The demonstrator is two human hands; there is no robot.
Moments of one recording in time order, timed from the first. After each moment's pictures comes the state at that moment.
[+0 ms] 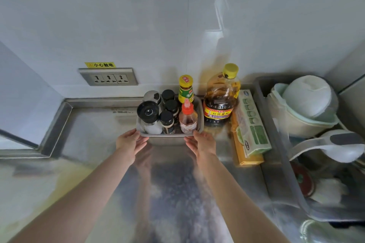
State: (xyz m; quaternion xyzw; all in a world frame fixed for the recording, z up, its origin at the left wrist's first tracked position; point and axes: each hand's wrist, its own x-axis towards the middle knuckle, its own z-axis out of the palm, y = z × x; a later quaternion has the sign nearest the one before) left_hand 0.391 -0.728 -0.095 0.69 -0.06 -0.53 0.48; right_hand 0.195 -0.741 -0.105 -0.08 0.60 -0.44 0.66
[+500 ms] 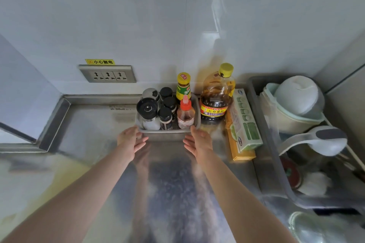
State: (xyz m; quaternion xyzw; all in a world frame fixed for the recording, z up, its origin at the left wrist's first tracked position) left_hand 0.382 -0.722 -0.091 0.71 -0.05 -0.53 0.46; right_hand 0.186 -0.733 -0.101 -0.14 0.63 -0.39 0.65
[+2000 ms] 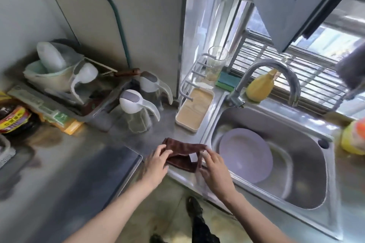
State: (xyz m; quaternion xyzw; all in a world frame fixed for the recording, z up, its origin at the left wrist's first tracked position) left_hand 0.045 -0.422 -0.110 0.23 -0.93 -0.28 -0.03; right_hand -0.057 -0.235 -0.099 -0.35 0.91 -0.17 0.15
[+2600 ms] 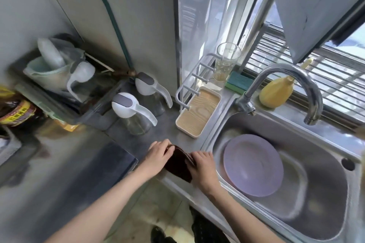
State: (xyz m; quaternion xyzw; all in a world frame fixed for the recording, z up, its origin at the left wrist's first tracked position) left_hand -0.012 -0.433 -0.080 0.27 -0.88 -0.38 -0.06; right_hand -0.095 -0.278 -0.108 -0.37 0.87 -0.26 0.17
